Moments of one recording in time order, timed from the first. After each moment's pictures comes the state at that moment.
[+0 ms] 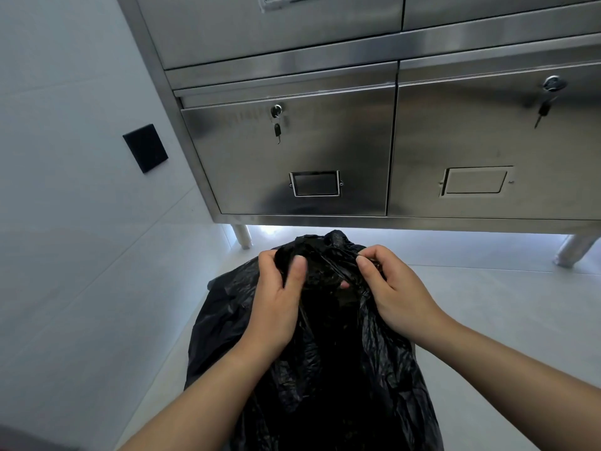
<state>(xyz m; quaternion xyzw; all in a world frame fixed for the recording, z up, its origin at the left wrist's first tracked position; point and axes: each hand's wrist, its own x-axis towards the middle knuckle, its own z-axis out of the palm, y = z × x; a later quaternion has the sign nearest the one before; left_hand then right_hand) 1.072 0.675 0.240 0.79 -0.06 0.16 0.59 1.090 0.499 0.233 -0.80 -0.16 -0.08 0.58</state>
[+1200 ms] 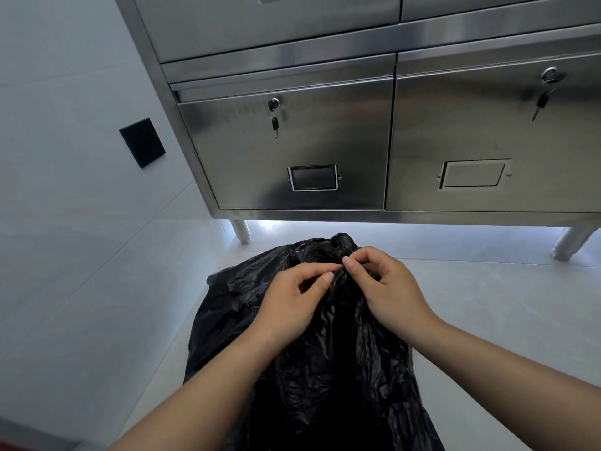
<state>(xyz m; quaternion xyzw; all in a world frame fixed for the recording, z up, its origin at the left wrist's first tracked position) 1.067 0.665 0.247 0.85 -0.12 0.05 0.51 1.085 0.508 0.224 -0.80 -0.10 -0.10 0.59</state>
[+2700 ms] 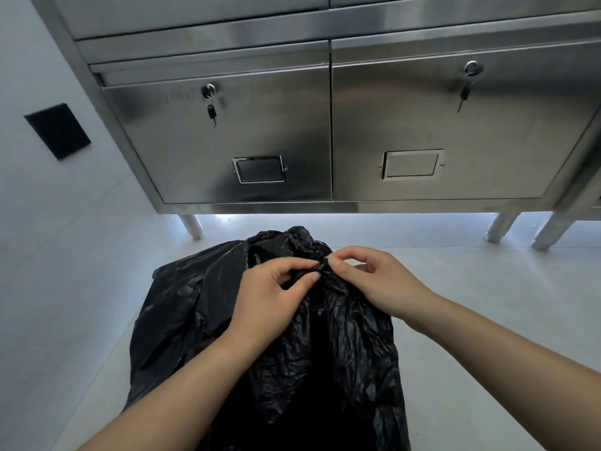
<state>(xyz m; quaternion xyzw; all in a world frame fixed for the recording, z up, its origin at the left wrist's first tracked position) 1.071 0.597 0.230 0.85 -0.13 0.14 0.50 1.072 0.421 0.243 -0.77 -0.07 0.09 0.63</state>
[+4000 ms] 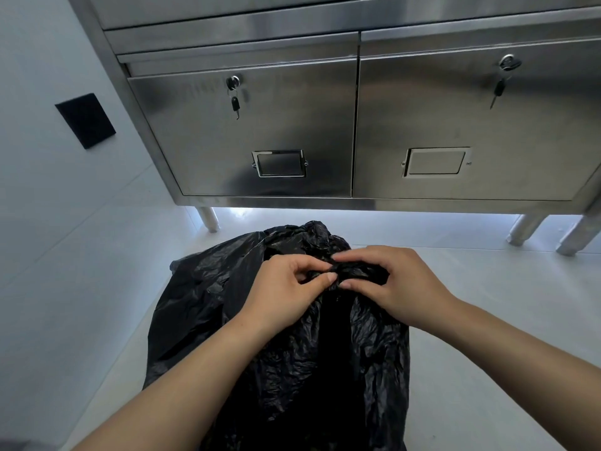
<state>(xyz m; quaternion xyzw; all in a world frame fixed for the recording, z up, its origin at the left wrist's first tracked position) 1.081 0.619 0.229 0.87 -0.12 0.05 0.47 1.078 0.429 0.235 -0.88 -0.23 -0.10 0.40</state>
